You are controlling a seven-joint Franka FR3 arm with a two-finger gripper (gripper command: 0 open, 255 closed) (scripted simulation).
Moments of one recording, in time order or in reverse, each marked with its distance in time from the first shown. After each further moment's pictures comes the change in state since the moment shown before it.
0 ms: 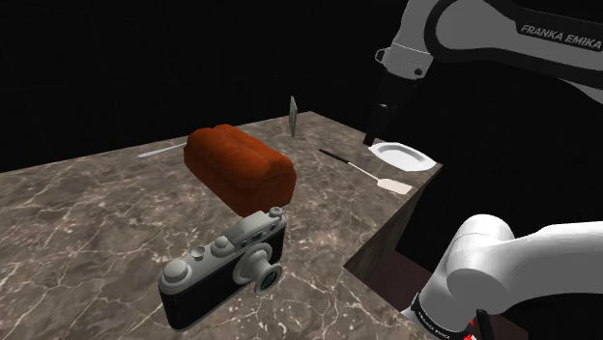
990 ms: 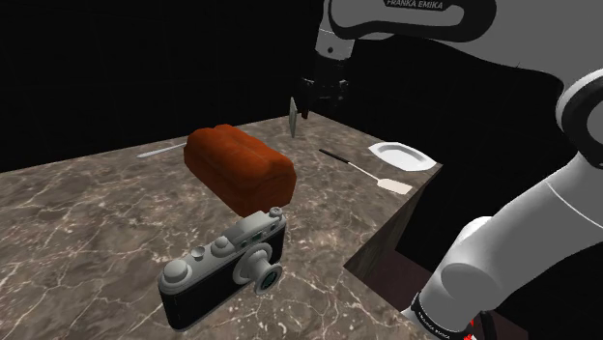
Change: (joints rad) arm -0.111 0.541 0.126 0.428 0.042 0.081 0.495
